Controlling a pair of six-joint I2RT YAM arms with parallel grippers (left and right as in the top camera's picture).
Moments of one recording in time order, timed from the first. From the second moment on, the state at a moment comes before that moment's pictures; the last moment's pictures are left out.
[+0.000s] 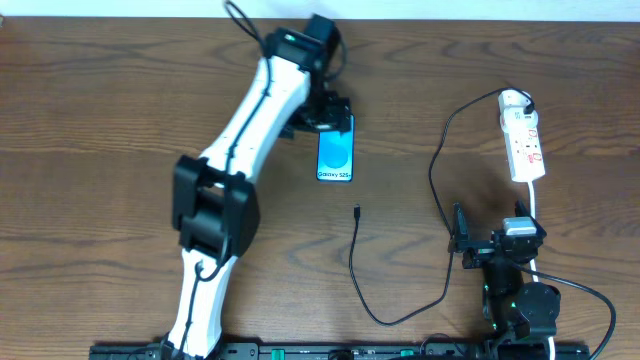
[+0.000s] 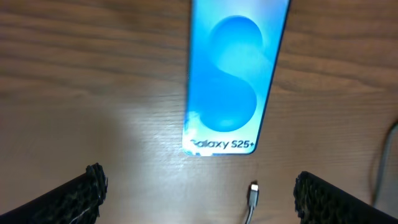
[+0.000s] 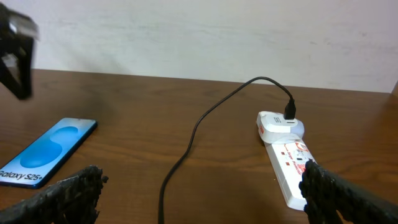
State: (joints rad) left arm -0.44 2.29 2.17 -1.37 0.13 -0.44; right arm 0.04 0.01 0.01 -0.07 -0.03 -0.03
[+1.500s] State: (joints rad) left arm -0.51 2.46 2.14 -1.18 0.06 -0.44; right arm 0.04 0.01 0.01 -0.07 -0.03 -0.03
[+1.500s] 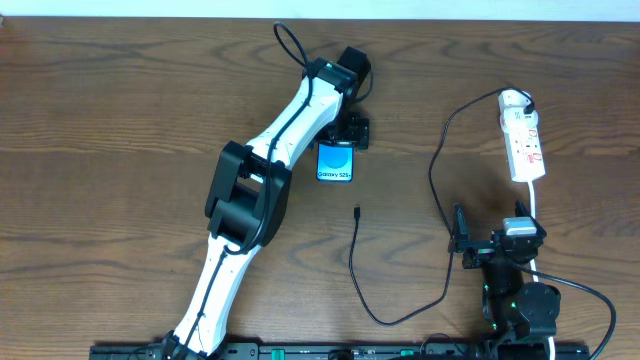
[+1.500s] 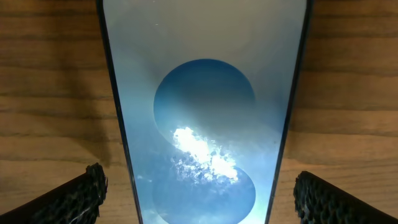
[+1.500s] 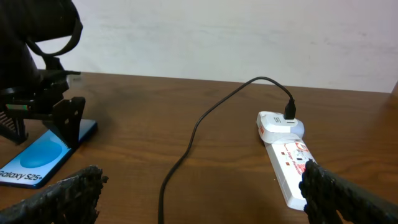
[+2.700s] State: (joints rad) left arm -0.53 2.46 2.10 -1.13 0.00 -0.44; right arm 0.04 0.01 0.01 -0.07 -0.03 -0.03
